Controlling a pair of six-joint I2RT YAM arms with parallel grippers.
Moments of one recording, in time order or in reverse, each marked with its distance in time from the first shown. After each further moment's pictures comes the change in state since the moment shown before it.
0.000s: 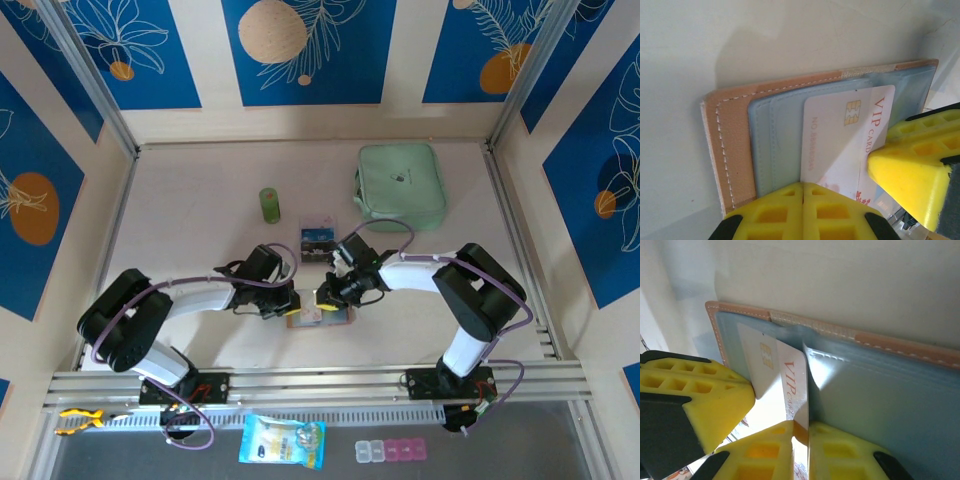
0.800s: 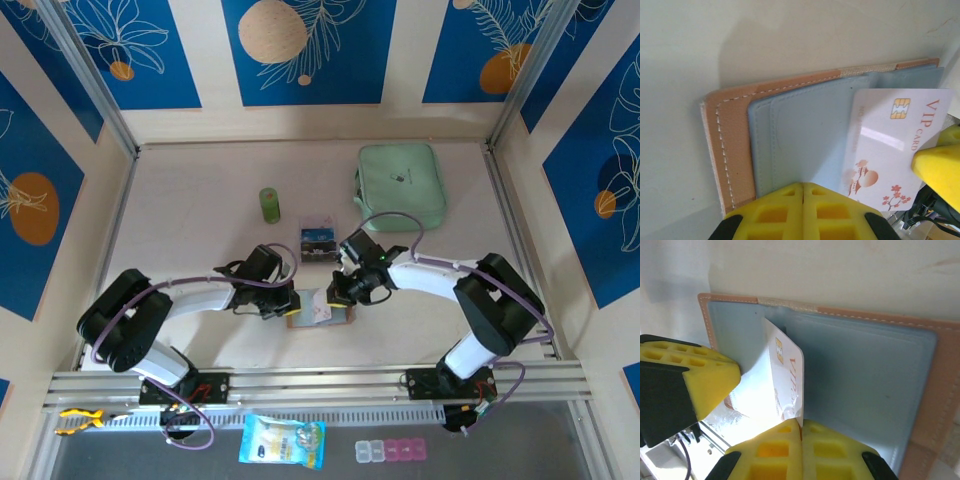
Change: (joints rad) left arm 0.000 -0.003 0.000 -0.006 -0.001 0.000; right arm -0.016 -0.119 0.025 -0.206 0.121 -0.105
